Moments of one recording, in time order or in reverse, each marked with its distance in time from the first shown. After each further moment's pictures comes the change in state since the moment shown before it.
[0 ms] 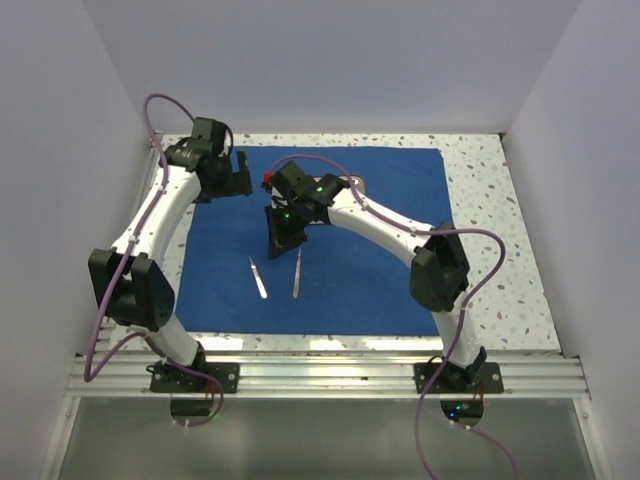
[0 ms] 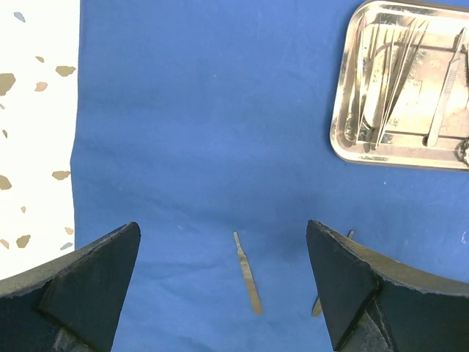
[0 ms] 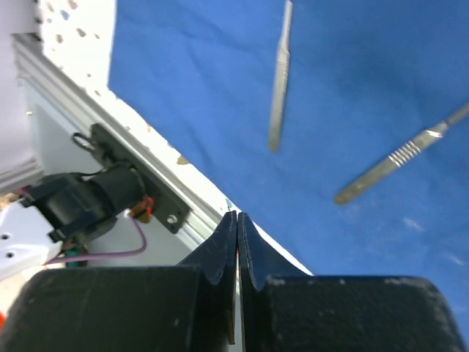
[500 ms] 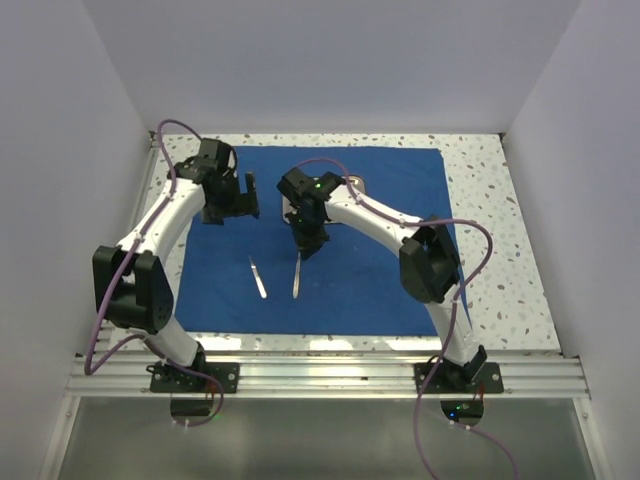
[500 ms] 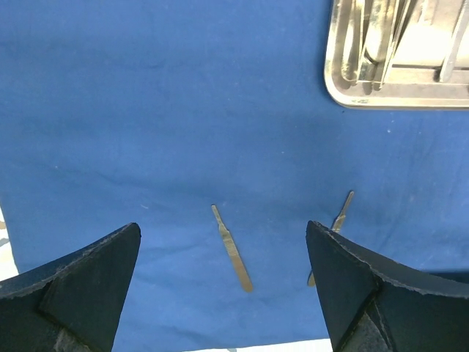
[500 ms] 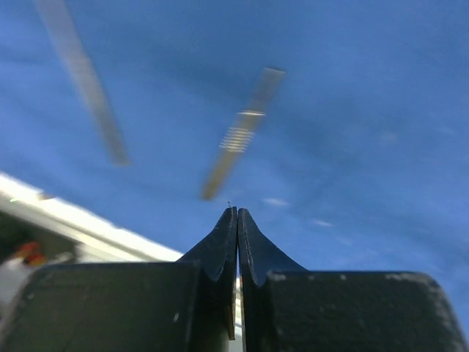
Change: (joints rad) left arm 0.002 -0.016 -0.193 0.071 0.151 0.002; right arm -0.043 0.102 0.064 -0.198 0.216 -0.071
